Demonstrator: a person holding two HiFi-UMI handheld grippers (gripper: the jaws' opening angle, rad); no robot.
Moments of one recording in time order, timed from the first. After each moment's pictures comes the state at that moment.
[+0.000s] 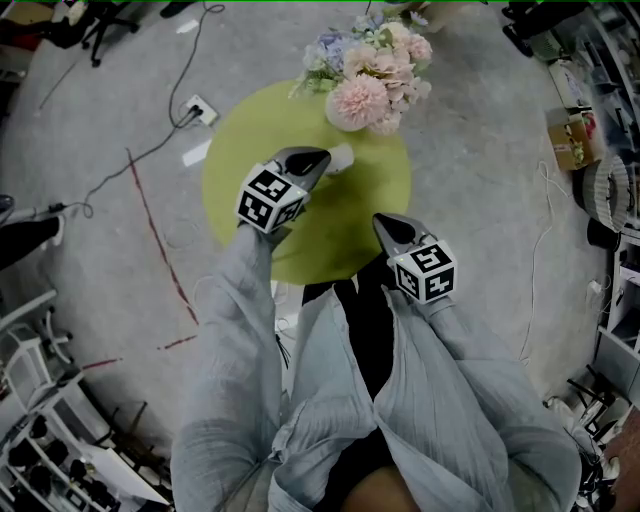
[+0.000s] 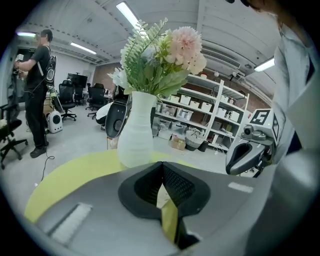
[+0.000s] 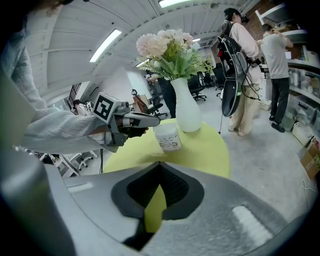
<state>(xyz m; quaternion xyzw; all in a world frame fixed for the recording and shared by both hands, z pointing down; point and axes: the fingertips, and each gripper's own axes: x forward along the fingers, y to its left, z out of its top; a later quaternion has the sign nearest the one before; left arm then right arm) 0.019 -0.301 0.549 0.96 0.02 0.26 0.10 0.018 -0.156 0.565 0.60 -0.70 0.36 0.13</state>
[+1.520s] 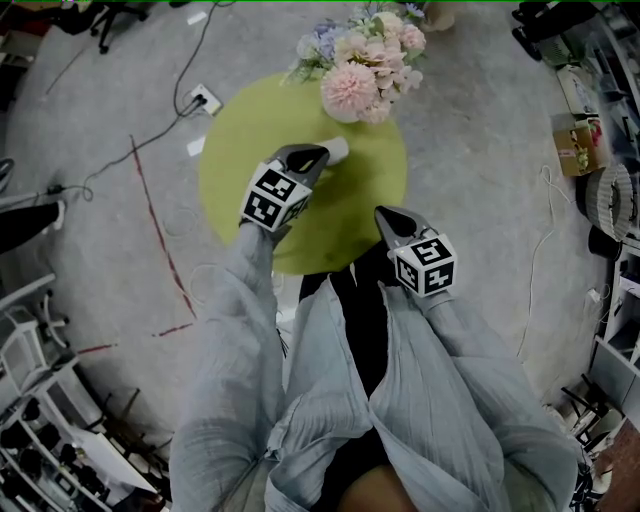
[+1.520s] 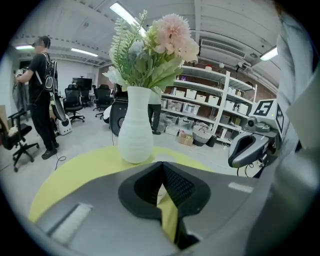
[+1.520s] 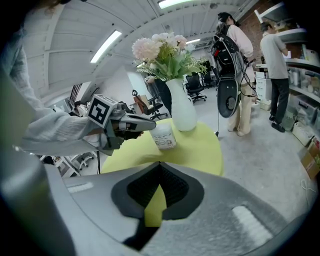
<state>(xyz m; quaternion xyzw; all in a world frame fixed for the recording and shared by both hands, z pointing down) 0.017 -0.290 0.564 0.95 -0.03 0.29 0.08 0.034 -0.146 0.572 0.60 -0.71 0.36 0.13</state>
